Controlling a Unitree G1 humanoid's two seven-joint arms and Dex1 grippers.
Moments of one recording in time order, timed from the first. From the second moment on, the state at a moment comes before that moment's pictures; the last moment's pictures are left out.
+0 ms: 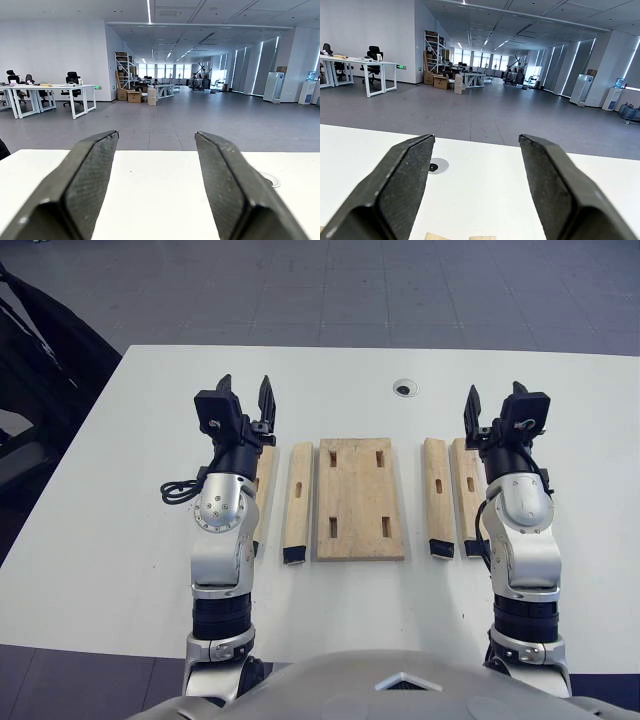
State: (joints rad) left arm -0.09 0.07 0.05 -0.31 -0.06 0.21 -0.03; right arm -0.12 -0.07 -0.03 -0.34 -0.07 0.32 0.00
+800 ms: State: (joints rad) left arm -0.13 0.08 0.03 -0.29 -0.01 0.18 -0.02; right arm -0.15 -0.09 -0.05 -0.34 -0.06 0.37 0.01
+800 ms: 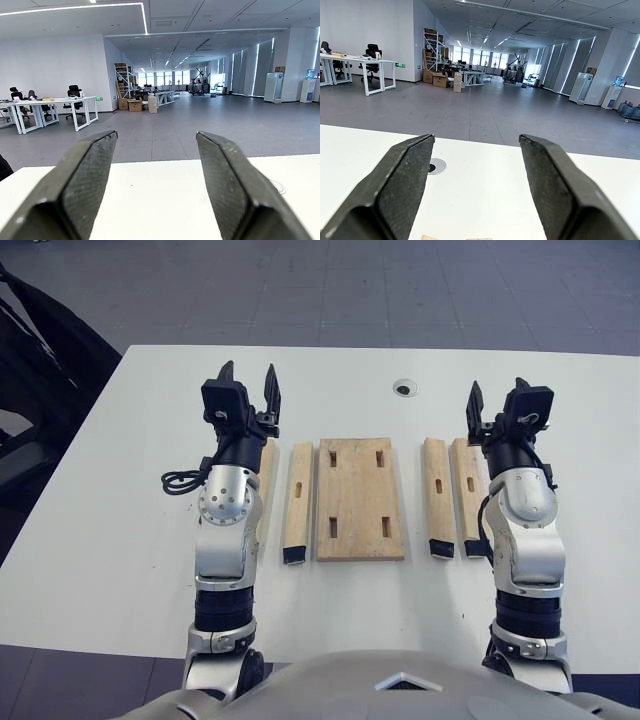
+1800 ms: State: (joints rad) left arm -0.12 0.08 0.02 -0.31 -0.01 0.18 -0.02; right arm 0.10 -0.26 -0.24 -0.40 0.08 0.44 0.20
